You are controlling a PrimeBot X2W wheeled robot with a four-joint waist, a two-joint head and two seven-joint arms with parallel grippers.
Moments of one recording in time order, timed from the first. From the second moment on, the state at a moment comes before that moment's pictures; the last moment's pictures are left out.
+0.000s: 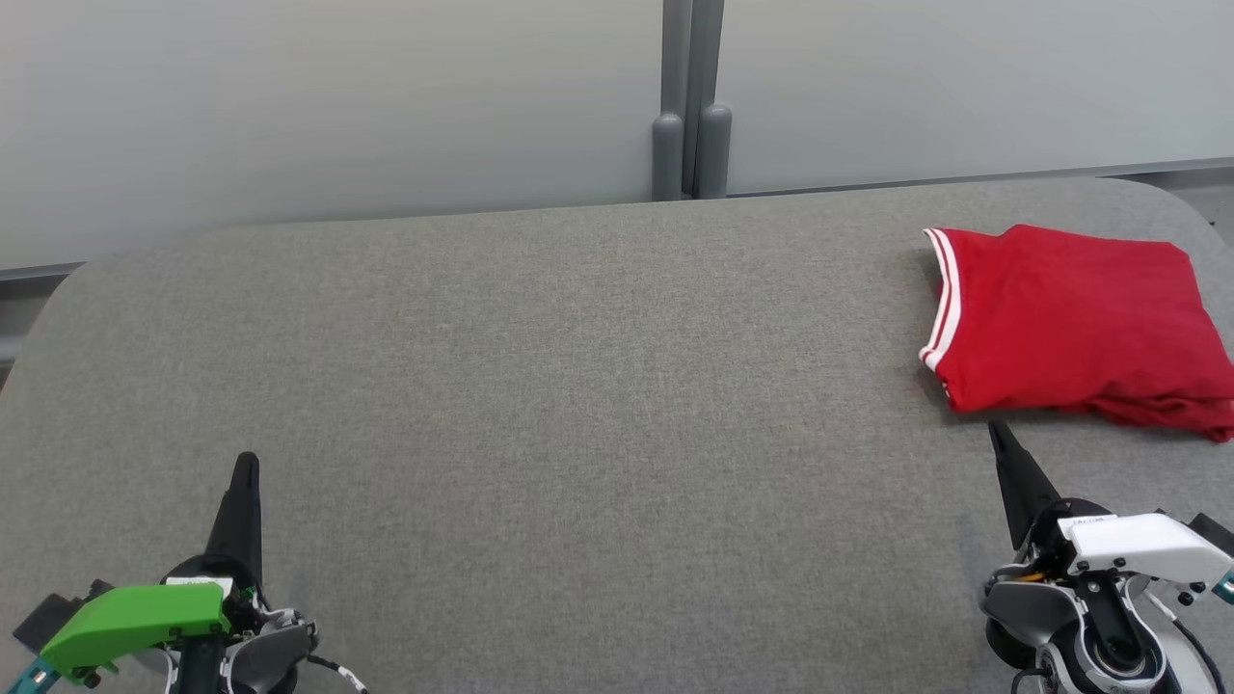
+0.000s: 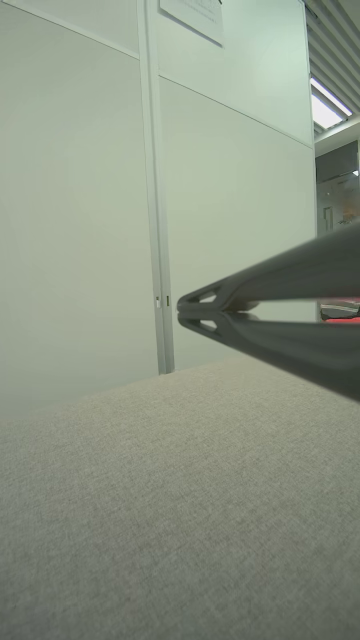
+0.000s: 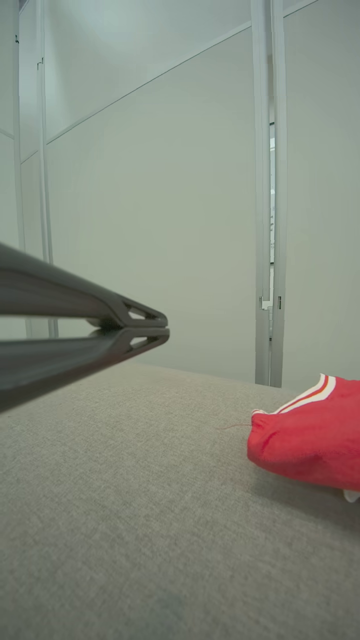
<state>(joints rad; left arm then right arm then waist) -0.08 0.05 0.12 0.23 -1.57 -0.13 0.10 -0.11 -0.05 -0.11 0.26 1.56 0.13 0.11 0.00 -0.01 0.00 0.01</state>
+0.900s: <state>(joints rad) -0.09 0.05 0.13 0.23 -1.61 -0.13 0.11 -0.12 -0.05 -0.10 0.26 1.61 0.13 0.12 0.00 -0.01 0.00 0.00</state>
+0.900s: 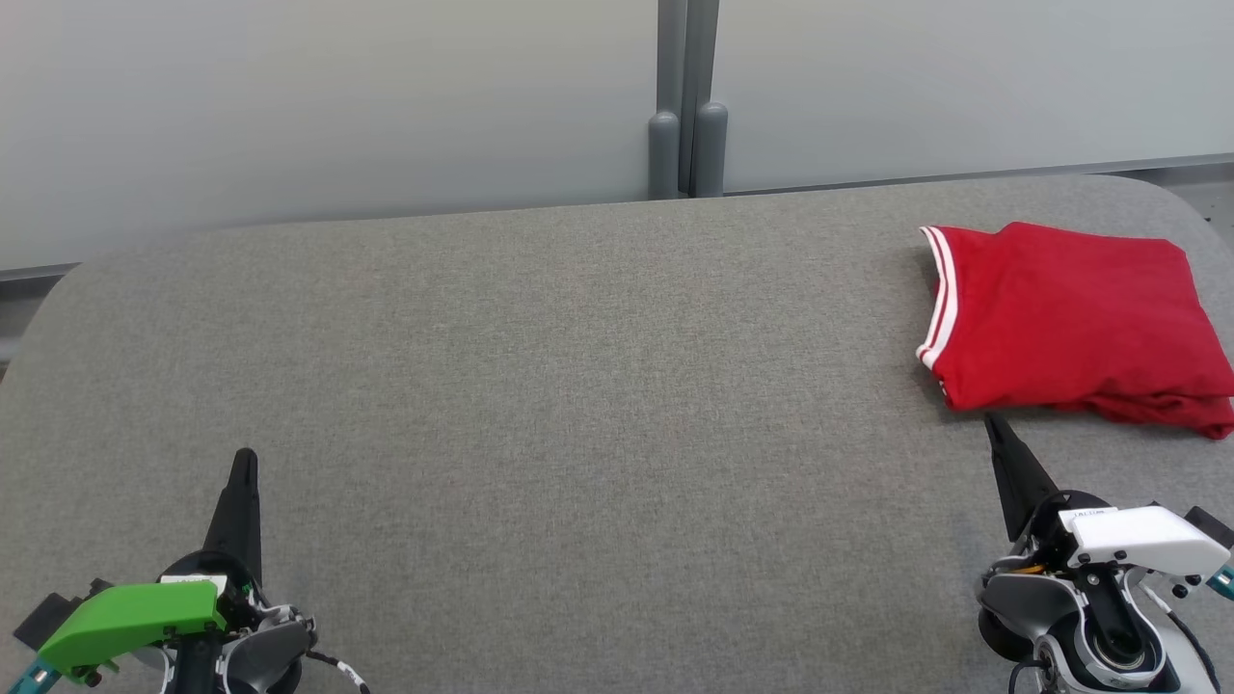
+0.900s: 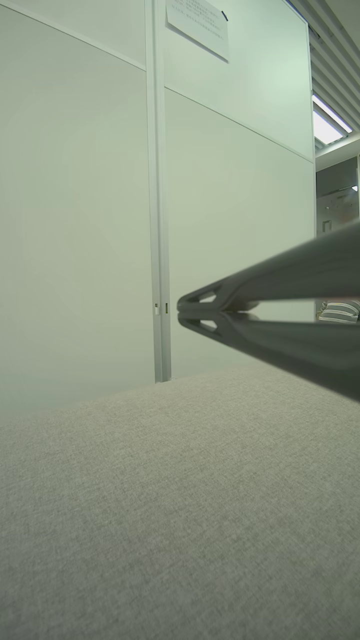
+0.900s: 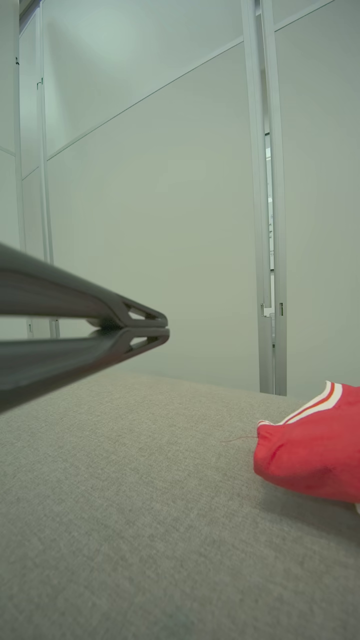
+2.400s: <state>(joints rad) -0.09 0.05 0.13 0.23 -1.61 -0.13 0.11 -0.12 -0.05 -0.10 0.26 1.61 0.13 0.12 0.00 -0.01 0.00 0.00</state>
